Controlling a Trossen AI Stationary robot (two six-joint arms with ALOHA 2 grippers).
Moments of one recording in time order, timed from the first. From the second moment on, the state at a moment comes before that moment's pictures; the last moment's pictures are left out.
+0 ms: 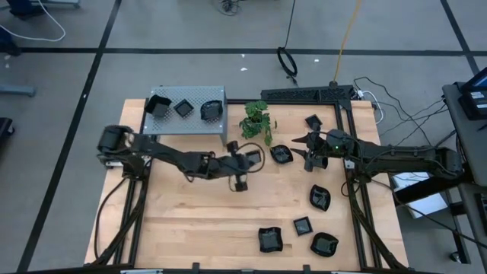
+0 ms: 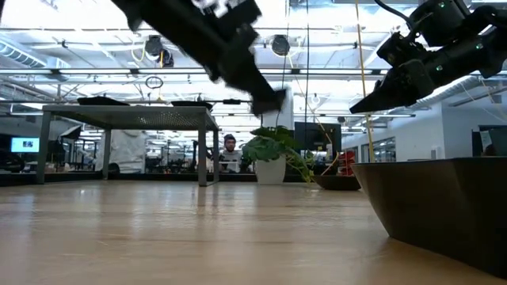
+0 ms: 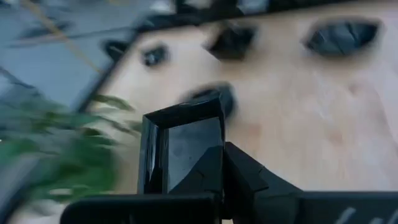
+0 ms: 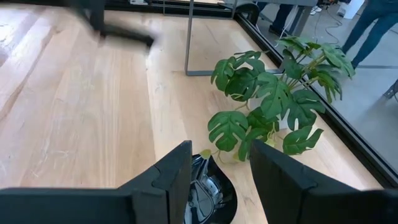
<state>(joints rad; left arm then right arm) -0.13 1.69 1.03 0.13 -0.46 0.03 -0.26 0.76 0.28 0.11 0.03 -0.13</state>
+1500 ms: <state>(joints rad) 0.40 1.27 1.03 -0.84 -0.71 -0.05 -0.26 0.76 0.28 0.13 0.03 -0.17</state>
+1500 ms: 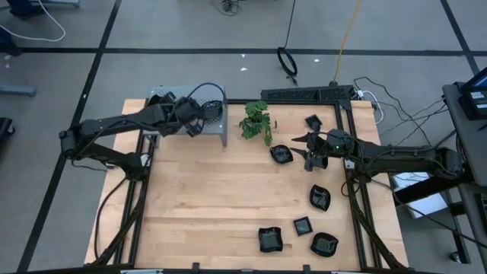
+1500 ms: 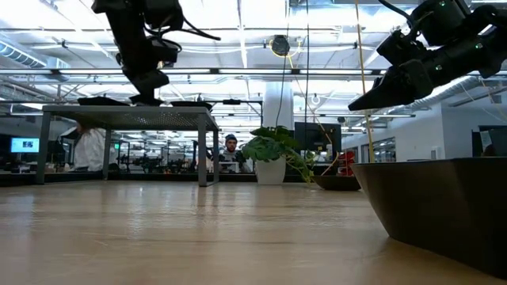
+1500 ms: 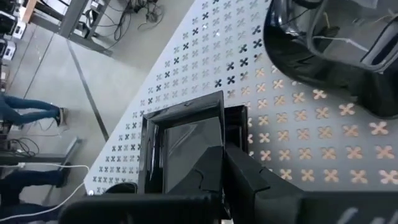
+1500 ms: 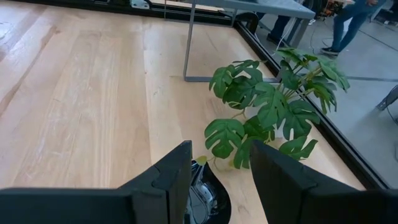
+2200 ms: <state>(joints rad) 0.44 1.27 1.03 -0.84 -0.68 -0.03 -0.26 0.76 0.28 0.13 0.03 -0.17</state>
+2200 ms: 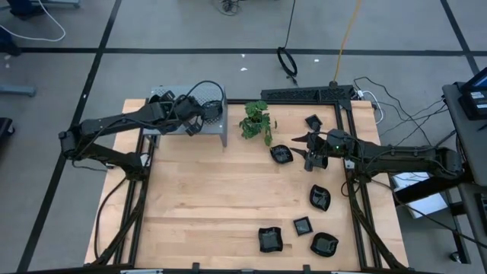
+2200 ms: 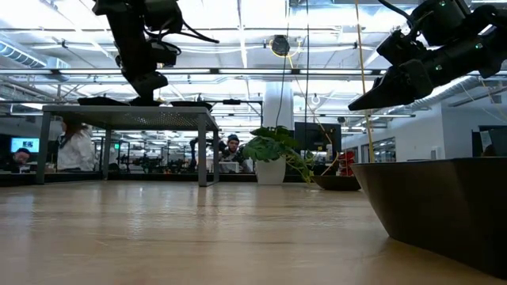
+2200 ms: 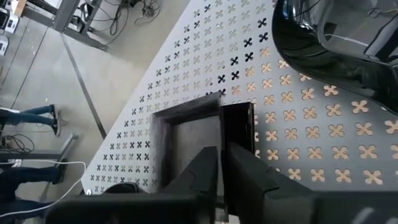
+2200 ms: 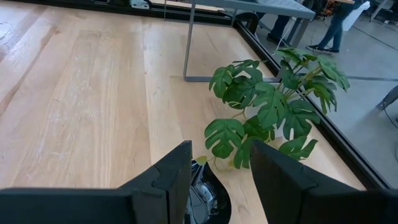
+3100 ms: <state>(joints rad) 0.32 1.27 1.03 -0.81 -0.87 0.04 -0.26 0.76 0.28 0.13 0.03 -0.18</state>
